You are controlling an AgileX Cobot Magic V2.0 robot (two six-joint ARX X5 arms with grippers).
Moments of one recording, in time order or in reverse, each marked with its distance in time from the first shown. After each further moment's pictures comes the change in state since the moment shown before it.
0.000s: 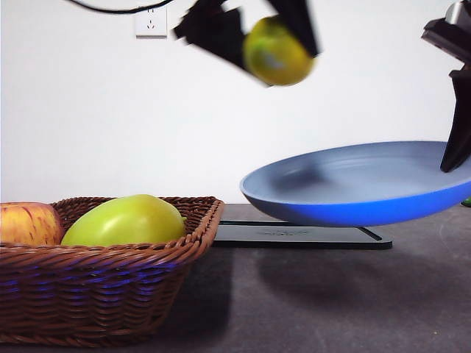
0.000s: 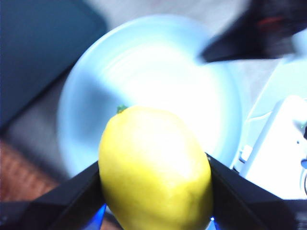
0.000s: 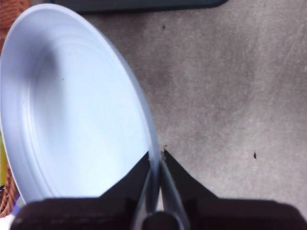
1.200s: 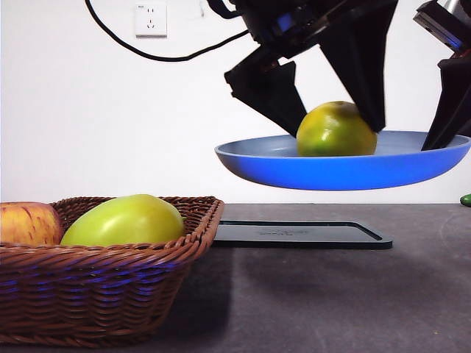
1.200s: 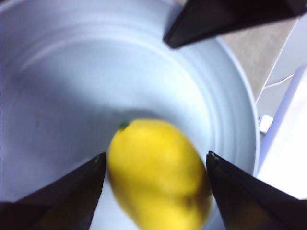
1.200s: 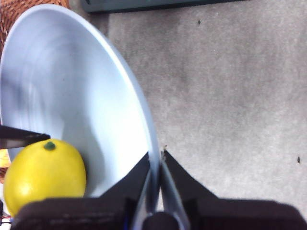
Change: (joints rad) left arm -0.106 0.145 0.002 0.016 -0.078 0.026; right arm 0.001 0.003 -0.001 0.026 -0.123 0.051
